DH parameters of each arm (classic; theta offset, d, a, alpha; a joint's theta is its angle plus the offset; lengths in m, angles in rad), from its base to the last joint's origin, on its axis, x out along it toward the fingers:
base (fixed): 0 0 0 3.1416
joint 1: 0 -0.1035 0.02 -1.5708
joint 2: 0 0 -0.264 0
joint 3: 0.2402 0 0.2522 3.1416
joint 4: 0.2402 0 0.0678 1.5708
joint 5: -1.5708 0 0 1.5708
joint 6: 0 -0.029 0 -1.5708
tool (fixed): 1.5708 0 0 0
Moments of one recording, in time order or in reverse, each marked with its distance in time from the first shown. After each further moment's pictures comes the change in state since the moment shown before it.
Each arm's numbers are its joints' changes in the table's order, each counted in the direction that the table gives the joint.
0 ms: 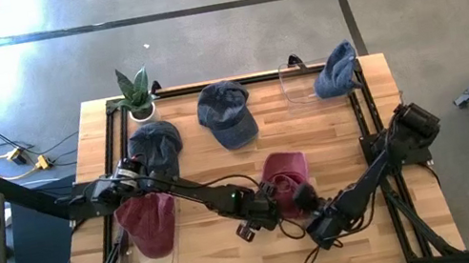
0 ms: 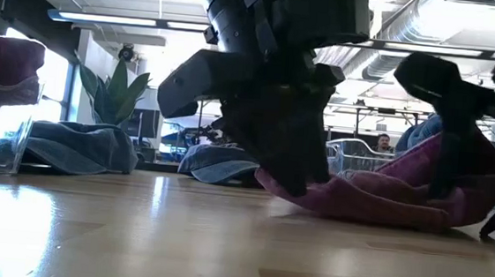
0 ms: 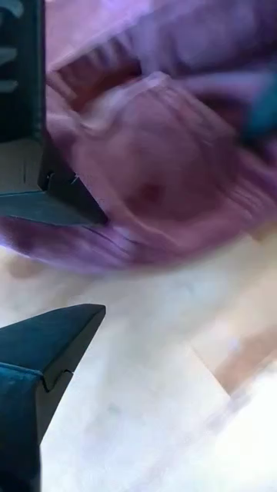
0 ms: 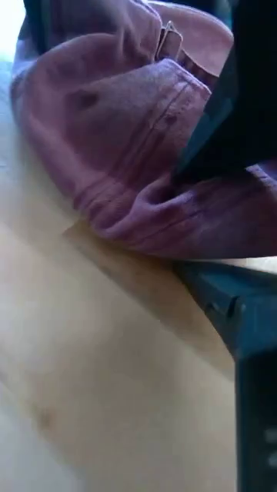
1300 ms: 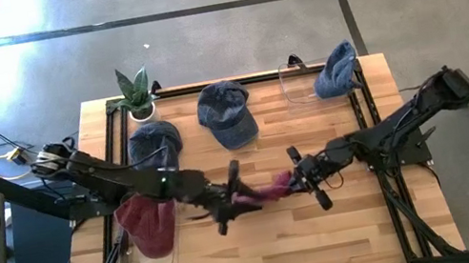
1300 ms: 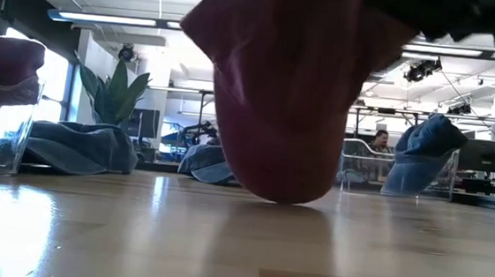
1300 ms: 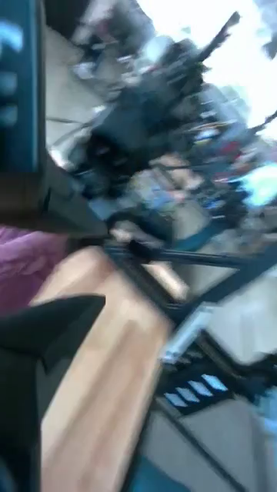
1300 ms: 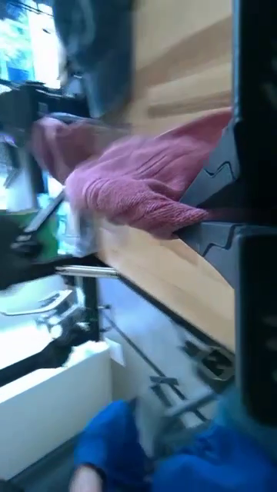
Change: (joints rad) left arm 0.006 0.652 -0.573 -0.849 -0.100 -0.238; right arm 0.406 0.557 -0.480 -1.145 0.579 -0.366
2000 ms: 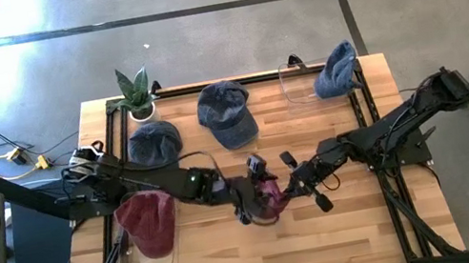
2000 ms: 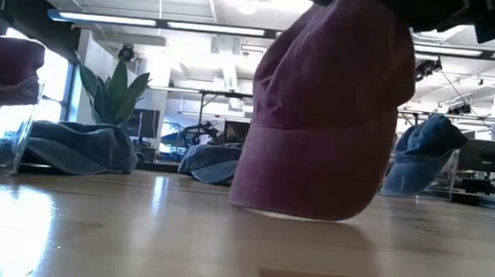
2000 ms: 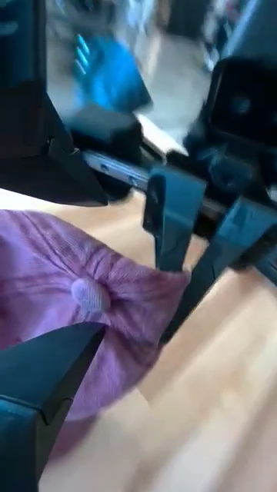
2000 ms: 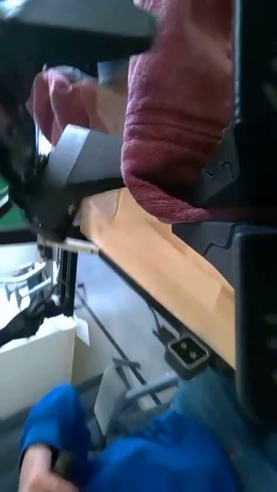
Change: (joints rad) left arm -0.010 -0.277 0.445 0.629 0.305 0.039; right arm 0.020 -0.042 0.087 0.106 0.137 0.138
